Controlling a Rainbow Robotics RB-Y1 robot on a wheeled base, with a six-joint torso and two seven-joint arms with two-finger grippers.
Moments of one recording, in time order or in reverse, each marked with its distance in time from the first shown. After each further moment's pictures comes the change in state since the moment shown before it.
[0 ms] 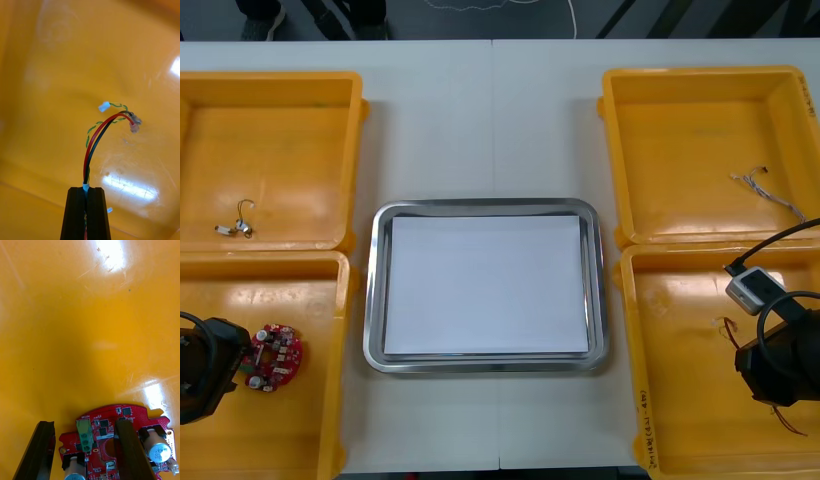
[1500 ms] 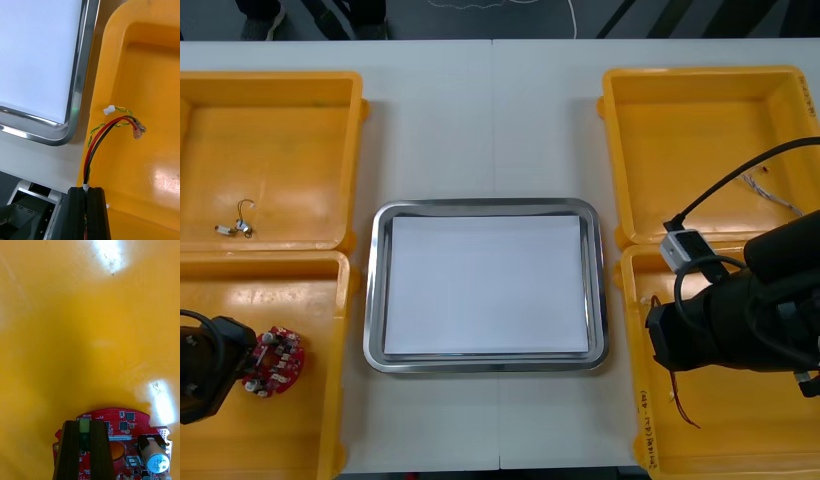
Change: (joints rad) right arm -0.342 0.141 0.213 -0.093 -0.046 0.220 -0.569; left arm 0.000 -0.005 -0.023 -0.065 -0.034 0.048 -0.002
